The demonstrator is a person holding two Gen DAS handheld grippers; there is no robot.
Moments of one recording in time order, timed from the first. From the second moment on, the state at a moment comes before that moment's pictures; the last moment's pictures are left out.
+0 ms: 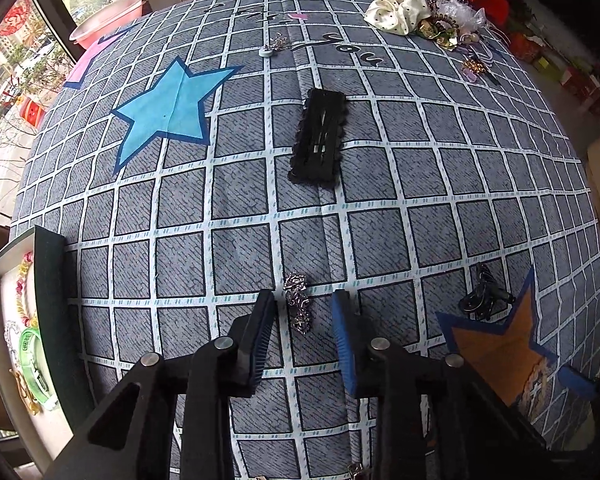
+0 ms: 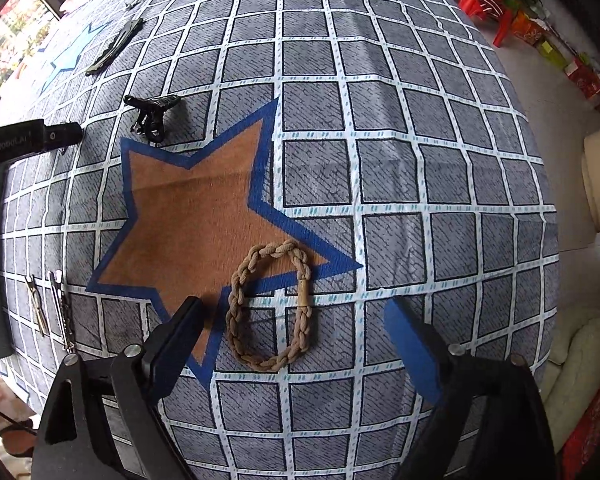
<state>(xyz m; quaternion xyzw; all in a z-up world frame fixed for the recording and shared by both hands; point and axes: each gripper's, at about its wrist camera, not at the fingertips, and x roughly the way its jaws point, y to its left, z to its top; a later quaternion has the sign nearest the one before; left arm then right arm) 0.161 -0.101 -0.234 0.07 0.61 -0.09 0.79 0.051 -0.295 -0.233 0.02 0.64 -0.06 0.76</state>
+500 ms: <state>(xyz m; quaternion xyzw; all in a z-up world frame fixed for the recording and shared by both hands) 0.140 -0.076 -0.204 0.01 0.59 -0.11 0.80 0.049 -0.302 -0.219 0.08 0.62 -0.02 0.78</state>
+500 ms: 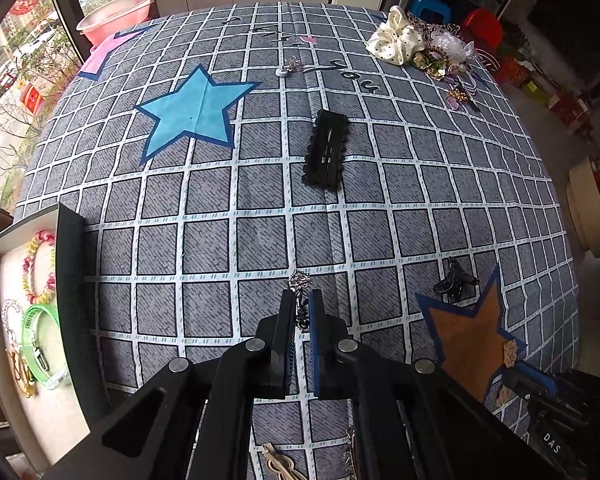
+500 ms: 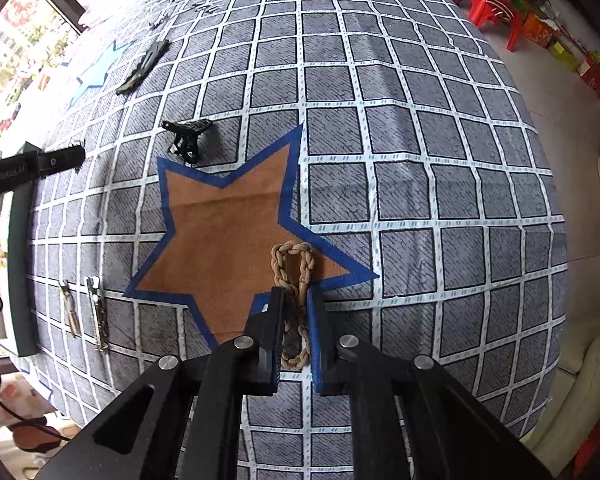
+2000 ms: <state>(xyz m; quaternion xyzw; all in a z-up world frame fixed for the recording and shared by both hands) 0.012 0.199 -0.192 -0.15 0.56 0.10 0.81 0.093 -0.028 -0.157 -0.04 0.58 0.25 0.77</state>
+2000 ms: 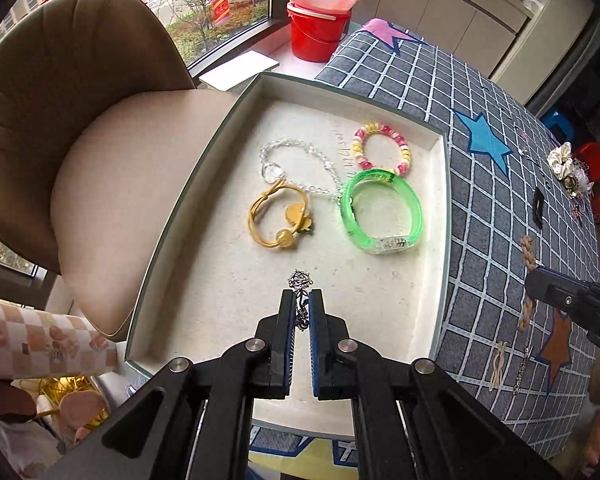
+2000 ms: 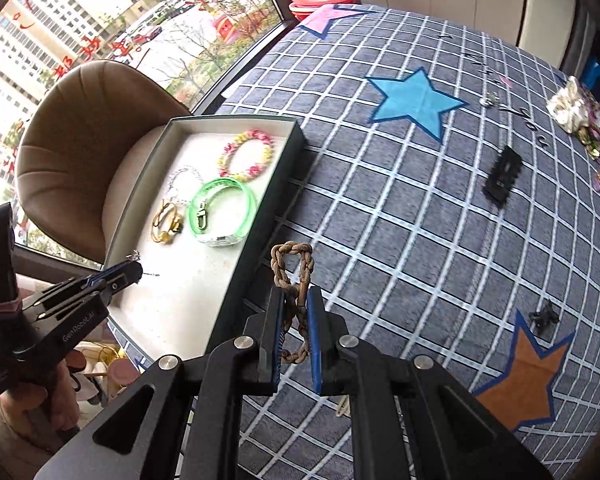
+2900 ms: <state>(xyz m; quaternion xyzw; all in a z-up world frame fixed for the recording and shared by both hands) 0.045 0.236 -0.243 -0.14 0.57 0.14 0.80 0.103 0.096 -0.238 -0.09 0.64 0.31 0.70</state>
